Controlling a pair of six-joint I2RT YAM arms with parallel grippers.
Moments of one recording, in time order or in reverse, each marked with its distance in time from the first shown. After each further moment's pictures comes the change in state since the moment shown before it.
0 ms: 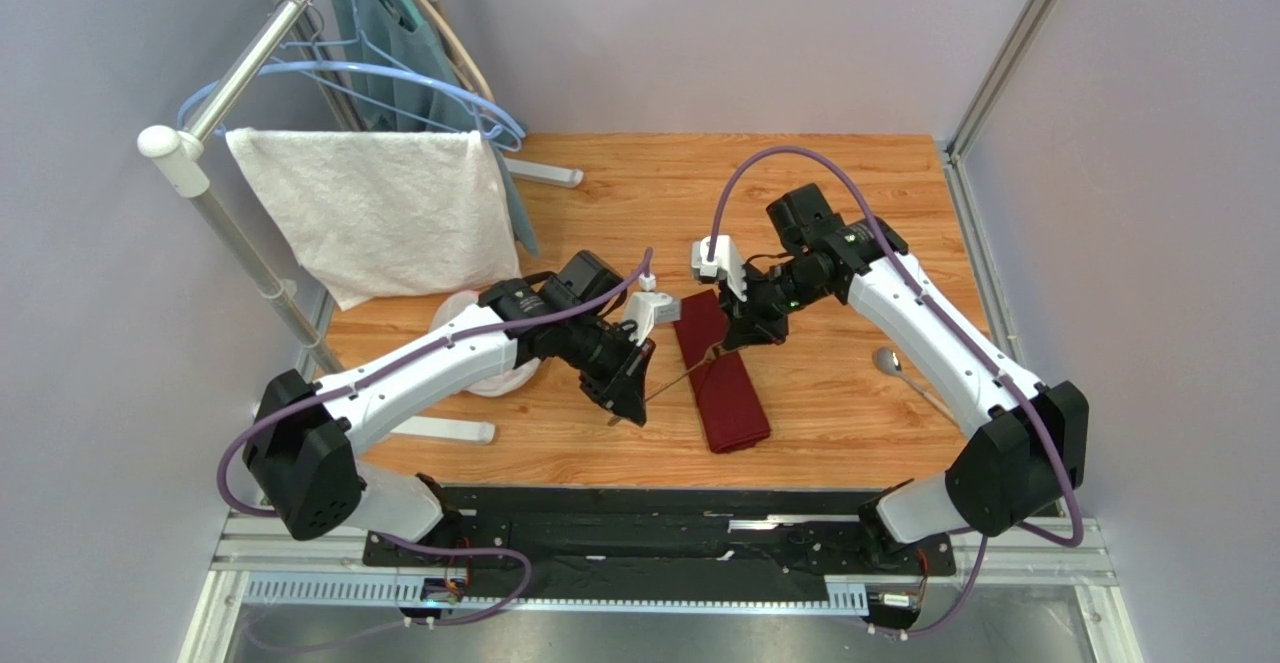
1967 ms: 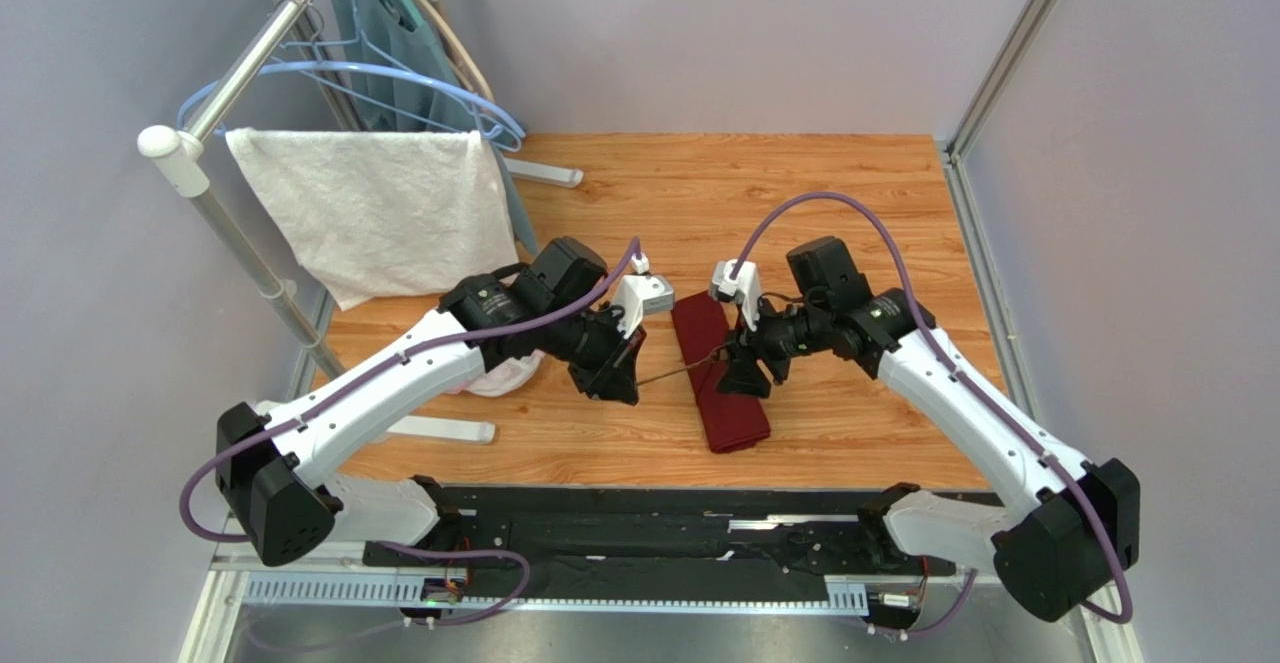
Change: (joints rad) left arm -0.005 -0.115 0.089 -0.079 -0.096 0.146; right arm 0.051 -0.300 -0.354 0.322 -0.021 0.444
